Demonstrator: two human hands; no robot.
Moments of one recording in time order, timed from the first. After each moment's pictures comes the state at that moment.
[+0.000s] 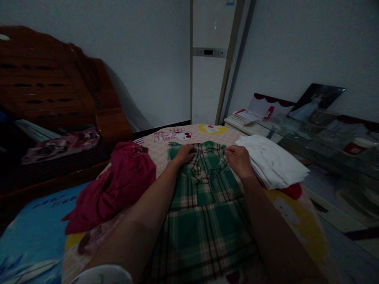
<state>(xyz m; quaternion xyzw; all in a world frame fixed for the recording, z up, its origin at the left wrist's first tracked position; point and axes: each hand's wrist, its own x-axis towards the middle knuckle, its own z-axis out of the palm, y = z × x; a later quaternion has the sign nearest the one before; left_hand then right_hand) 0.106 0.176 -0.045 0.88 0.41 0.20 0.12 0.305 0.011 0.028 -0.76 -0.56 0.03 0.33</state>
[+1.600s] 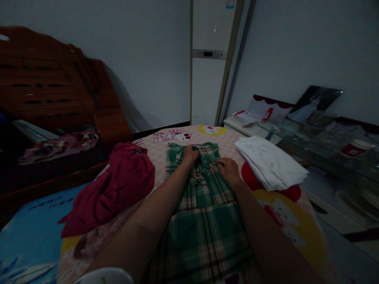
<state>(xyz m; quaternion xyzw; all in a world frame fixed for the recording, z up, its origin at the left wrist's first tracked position) 0.157 0.162 -0.053 0.69 0.52 0.38 0.33 0.314 0.024 -0.044 -0.71 -0.65 0.00 0.25</state>
